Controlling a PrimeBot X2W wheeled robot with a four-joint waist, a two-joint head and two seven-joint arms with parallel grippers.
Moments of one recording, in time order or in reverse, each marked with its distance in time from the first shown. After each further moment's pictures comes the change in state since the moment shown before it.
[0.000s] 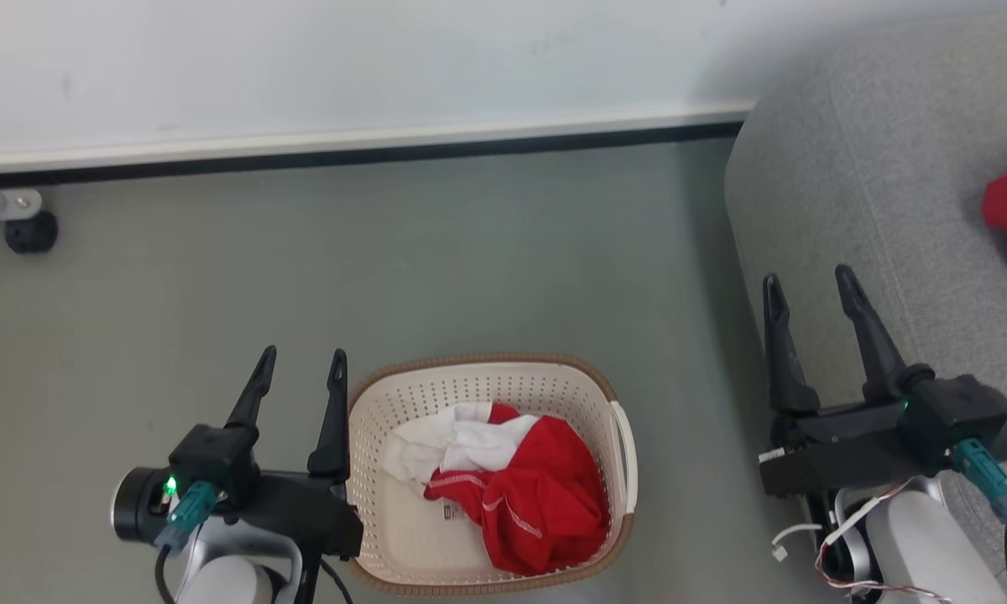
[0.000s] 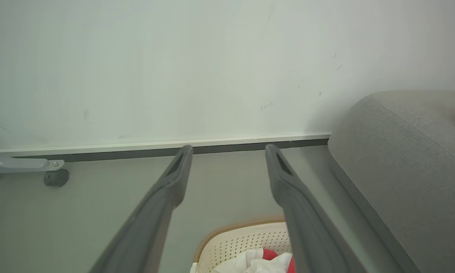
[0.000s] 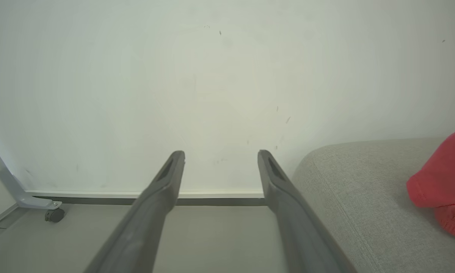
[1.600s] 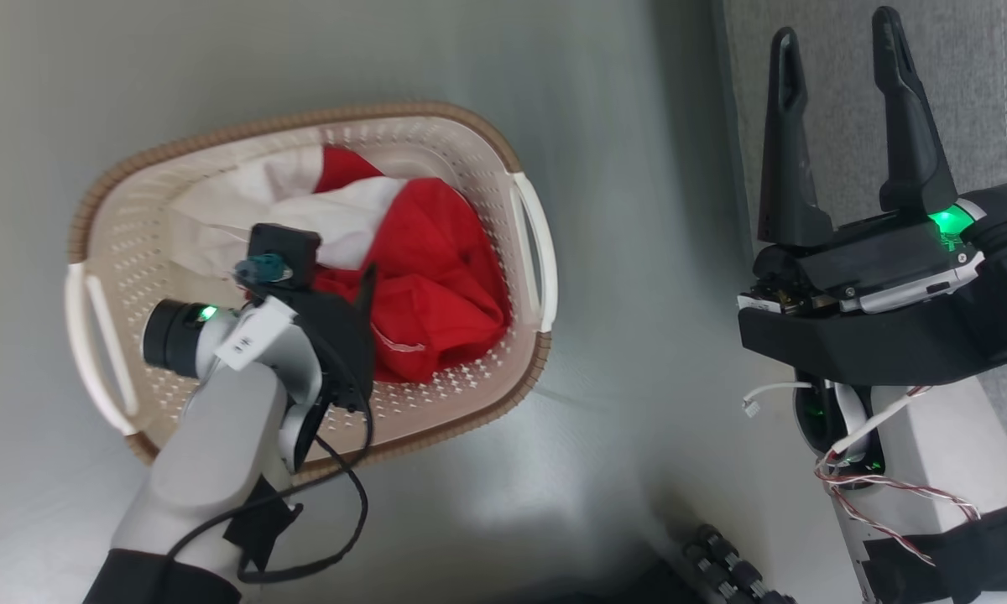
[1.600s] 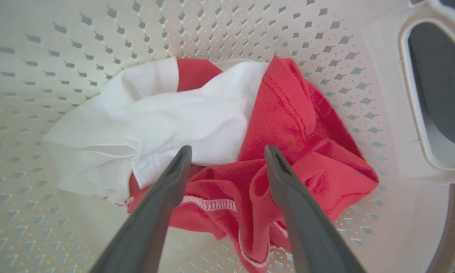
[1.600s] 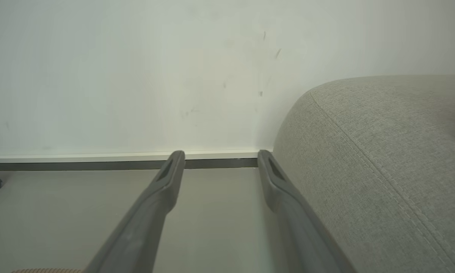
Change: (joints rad) left arm -0.539 -0.061 -0.105 0.599 0.021 -0.142 0.290; right arm -0.284 0.048 0.051 -0.252 -0.031 -0.027 0.033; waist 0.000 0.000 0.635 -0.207
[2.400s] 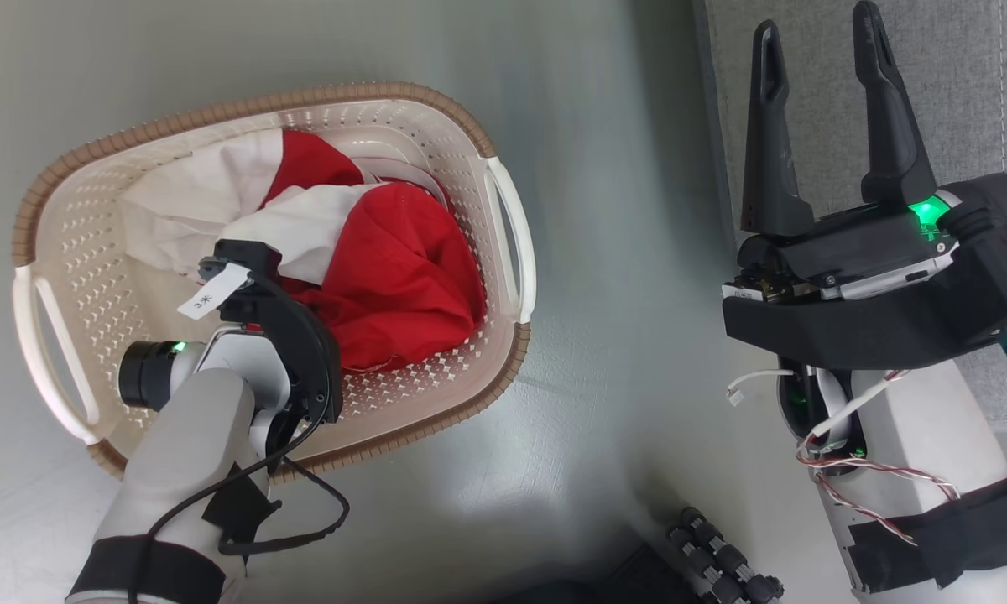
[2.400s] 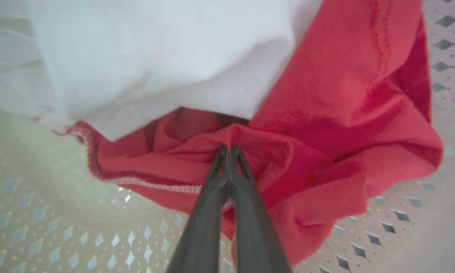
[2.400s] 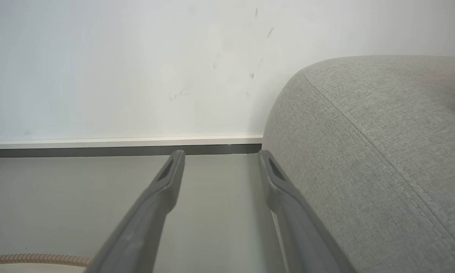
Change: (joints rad) left arm -0.065 -0.007 0.048 0.241 -0.083 -0.028 0.093; right arm -0.034 0.010 0.019 0.064 0.005 -0.007 -0.035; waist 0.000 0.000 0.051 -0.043
